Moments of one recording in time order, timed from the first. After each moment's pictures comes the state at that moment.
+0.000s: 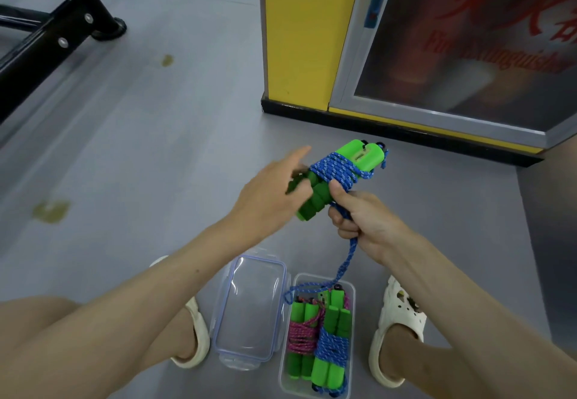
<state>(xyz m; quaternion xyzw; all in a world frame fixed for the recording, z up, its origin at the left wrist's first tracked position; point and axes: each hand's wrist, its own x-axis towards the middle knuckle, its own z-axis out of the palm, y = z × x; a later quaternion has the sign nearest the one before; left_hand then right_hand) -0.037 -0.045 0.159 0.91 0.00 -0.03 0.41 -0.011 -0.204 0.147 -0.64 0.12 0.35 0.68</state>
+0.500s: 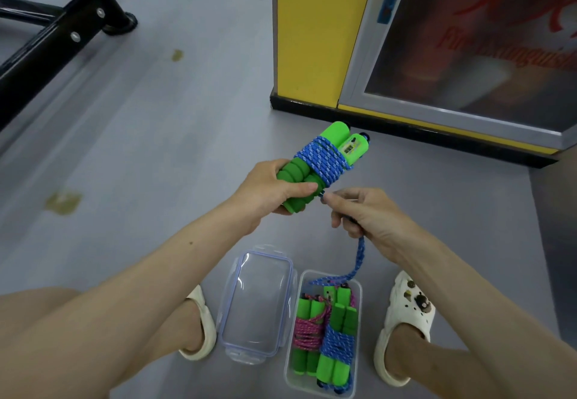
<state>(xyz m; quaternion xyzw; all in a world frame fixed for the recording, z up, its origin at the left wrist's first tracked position) -0.032 -0.026 0.157 0.71 0.21 -0.18 0.64 -0.014 -0.202 0.152 -0.72 0.05 0.35 0.59</state>
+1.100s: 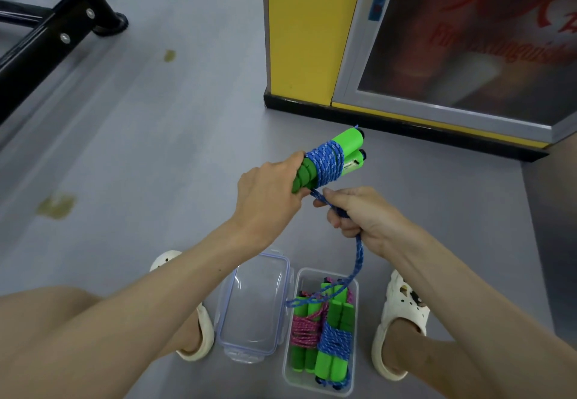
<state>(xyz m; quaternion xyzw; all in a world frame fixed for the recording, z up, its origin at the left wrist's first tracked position) -0.041 -0.045 0.152 0.98 0.03 0.09 0.17 -0.013 -0.195 0.151 -0.72 0.12 0.37 0.57</state>
